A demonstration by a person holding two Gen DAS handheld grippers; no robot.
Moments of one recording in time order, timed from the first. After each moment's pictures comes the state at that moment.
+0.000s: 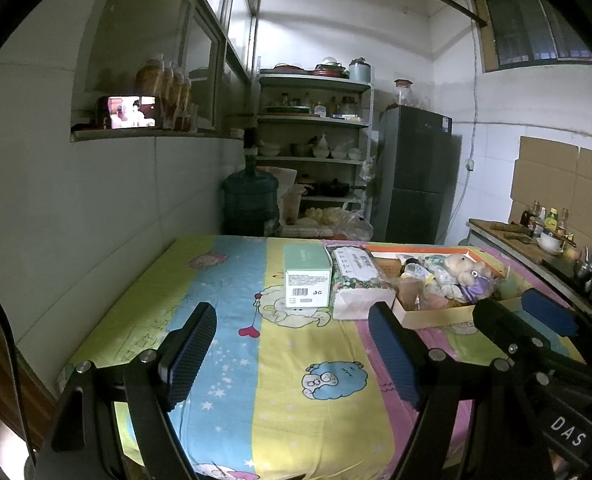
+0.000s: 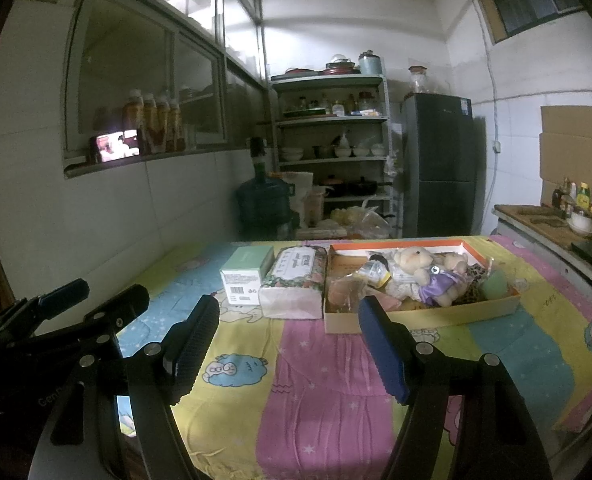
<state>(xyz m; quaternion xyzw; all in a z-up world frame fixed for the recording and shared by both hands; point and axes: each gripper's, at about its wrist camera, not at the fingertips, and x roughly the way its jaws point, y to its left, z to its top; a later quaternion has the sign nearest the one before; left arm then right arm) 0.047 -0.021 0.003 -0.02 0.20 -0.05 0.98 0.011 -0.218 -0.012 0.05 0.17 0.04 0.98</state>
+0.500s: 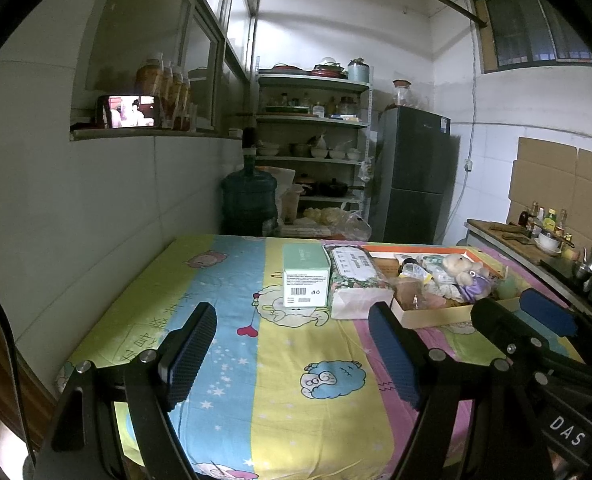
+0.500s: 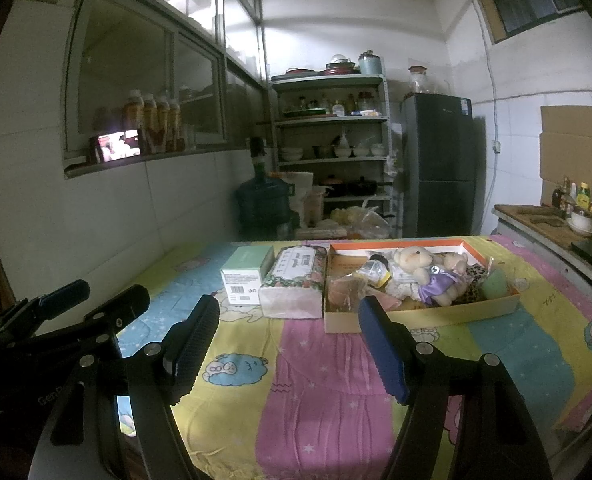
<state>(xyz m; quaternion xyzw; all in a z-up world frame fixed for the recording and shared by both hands) 0.047 -0.023 0.002 -0.01 0.20 -0.06 0.98 0.012 -0.219 -0.013 0.05 0.17 0.04 0.98</state>
